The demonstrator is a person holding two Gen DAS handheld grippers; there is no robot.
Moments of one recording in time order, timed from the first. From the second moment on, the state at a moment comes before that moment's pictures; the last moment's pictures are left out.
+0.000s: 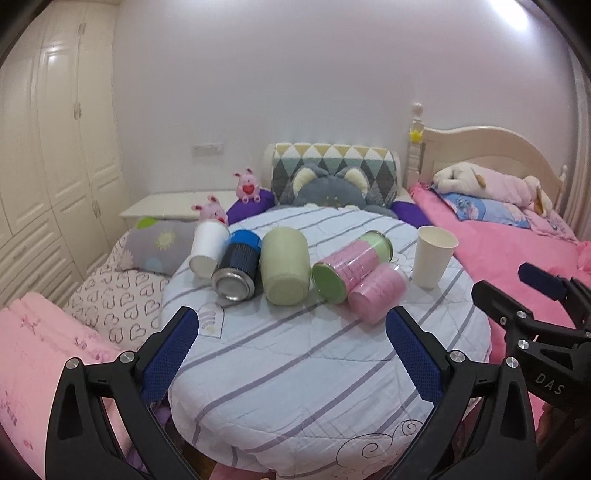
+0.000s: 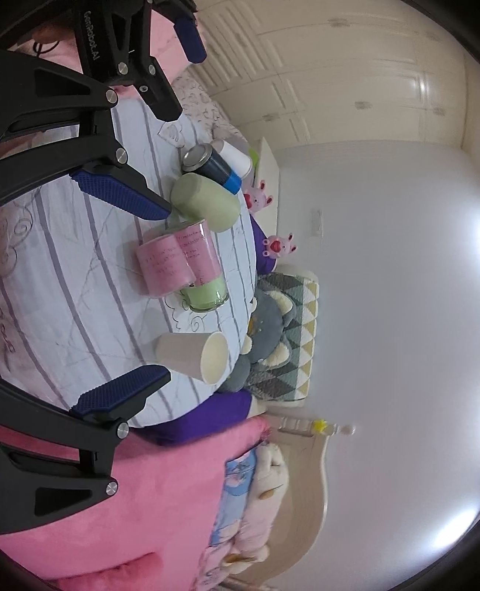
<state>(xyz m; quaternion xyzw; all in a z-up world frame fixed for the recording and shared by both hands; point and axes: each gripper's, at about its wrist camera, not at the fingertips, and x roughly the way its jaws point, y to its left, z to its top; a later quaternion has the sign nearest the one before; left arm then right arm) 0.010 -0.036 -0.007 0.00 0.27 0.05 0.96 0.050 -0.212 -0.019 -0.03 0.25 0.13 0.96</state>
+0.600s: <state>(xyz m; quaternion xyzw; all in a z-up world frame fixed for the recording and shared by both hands) -0.003 -0.027 0.009 0.01 0.21 0.06 0.98 0.029 -0.200 -0.008 0.00 0.21 0.08 0.97</state>
